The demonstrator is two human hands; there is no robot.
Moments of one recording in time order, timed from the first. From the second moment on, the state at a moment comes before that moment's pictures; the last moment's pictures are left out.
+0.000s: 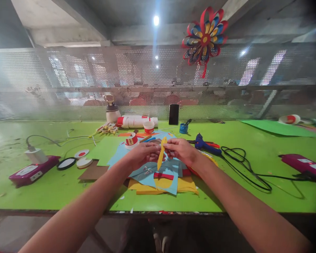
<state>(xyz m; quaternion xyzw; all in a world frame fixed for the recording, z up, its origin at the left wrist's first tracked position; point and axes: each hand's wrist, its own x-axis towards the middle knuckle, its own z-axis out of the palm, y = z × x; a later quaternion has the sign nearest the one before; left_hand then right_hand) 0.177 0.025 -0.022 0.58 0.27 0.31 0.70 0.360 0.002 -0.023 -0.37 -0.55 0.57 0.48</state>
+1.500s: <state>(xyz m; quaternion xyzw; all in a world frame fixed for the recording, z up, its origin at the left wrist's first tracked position) 0.127 0.058 0.001 0.52 0.34 0.58 0.53 0.321 -0.054 0.013 -0.45 -0.86 0.11 0.21</state>
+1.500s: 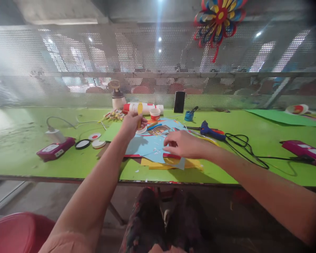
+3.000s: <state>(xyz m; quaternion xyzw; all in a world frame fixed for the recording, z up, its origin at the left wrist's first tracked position) 0.017 -0.131 -0.064 0.46 0.53 0.60 0.38 0.216 -0.087 -0.042 -0.23 -0.95 -0.16 0.12</state>
